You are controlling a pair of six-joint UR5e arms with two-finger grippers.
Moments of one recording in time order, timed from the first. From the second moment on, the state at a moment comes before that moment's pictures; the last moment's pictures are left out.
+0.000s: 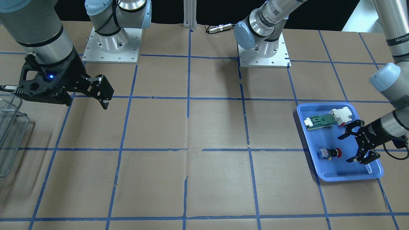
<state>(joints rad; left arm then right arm) -0.89 -2.04 -1.71 -1.11 1.29 -0.85 1.56 -1.45 1.47 -1.65 -1.57 0.08</state>
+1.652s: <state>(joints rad) -0.86 -2.11 -1.73 -1.11 1.25 -0.83 1.56 -1.44 1.48 -1.66 -1.57 0.08</state>
